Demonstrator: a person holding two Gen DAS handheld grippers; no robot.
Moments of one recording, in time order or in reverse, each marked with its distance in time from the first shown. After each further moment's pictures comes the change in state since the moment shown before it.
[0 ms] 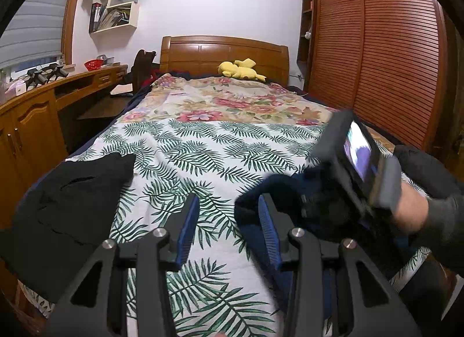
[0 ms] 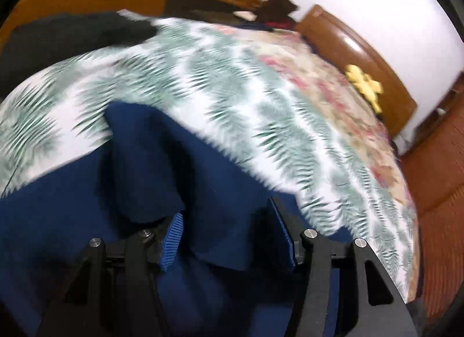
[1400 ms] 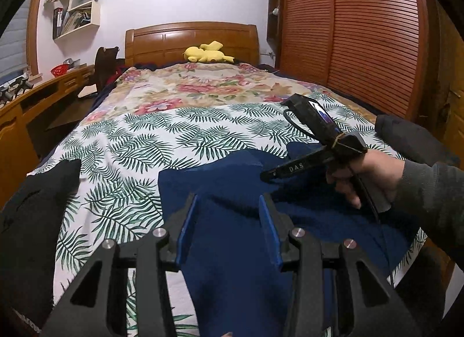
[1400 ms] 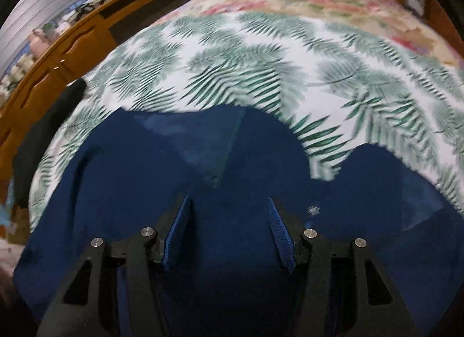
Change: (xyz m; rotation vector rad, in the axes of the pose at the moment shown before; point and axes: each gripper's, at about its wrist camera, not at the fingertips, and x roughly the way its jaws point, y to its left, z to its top) left arm 0.053 -0.081 0.006 0.110 0.088 -0.086; right arm 0.069 -0.118 -0.065 0.471 0.181 0.443
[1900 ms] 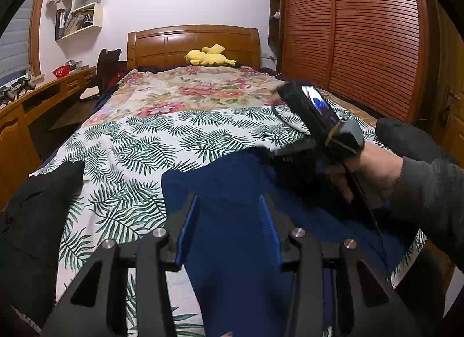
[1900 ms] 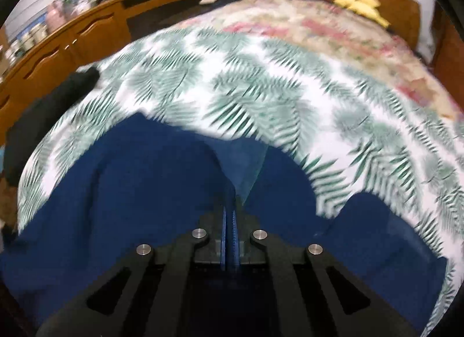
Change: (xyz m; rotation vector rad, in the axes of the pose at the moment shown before) left arm -0.004 0.005 0.000 -0.006 -0.014 0.006; right arm -0.017 0.035 0.027 -0.127 -0.143 -0.144
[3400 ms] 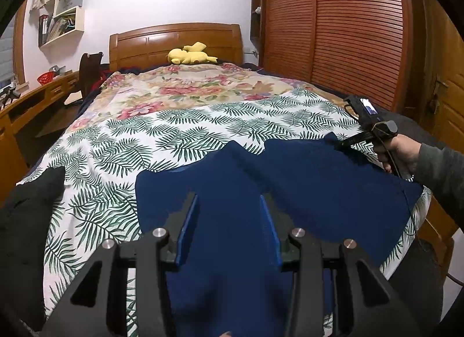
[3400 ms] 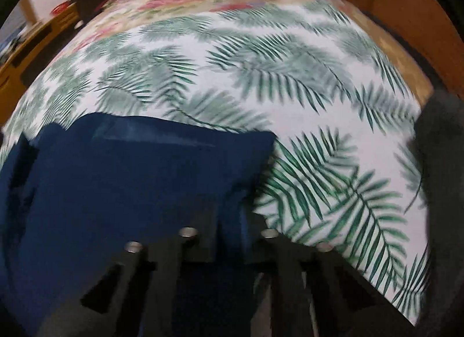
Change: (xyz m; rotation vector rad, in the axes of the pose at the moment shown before) left arm 0.003 -0.036 0.001 0.055 0.018 -0.063; right arm -0.080 -0.226 -0.129 0.353 0.115 -0.297
